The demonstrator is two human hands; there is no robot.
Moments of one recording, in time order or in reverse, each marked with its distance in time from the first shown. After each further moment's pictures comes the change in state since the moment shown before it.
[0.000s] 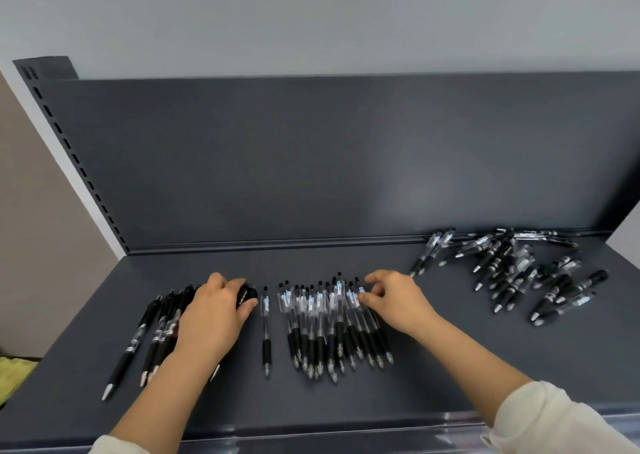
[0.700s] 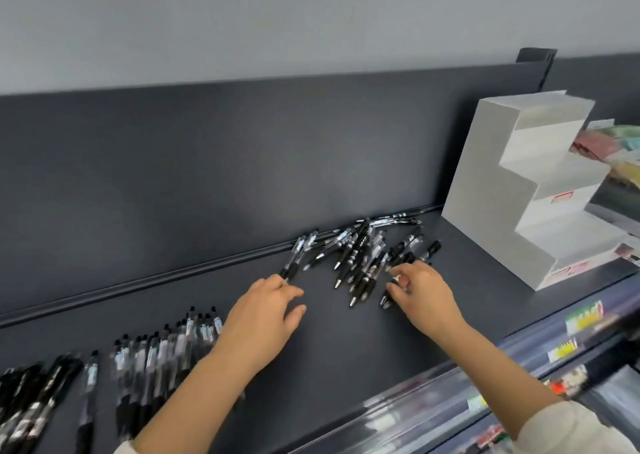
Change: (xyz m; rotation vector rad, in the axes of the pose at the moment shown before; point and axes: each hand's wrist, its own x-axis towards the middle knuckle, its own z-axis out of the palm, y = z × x) left_hand -0.004 0.247 0.025 -0.233 -0.138 0.634; right_hand -0.068 0.174 -0.125 -0.170 0.424 0.189
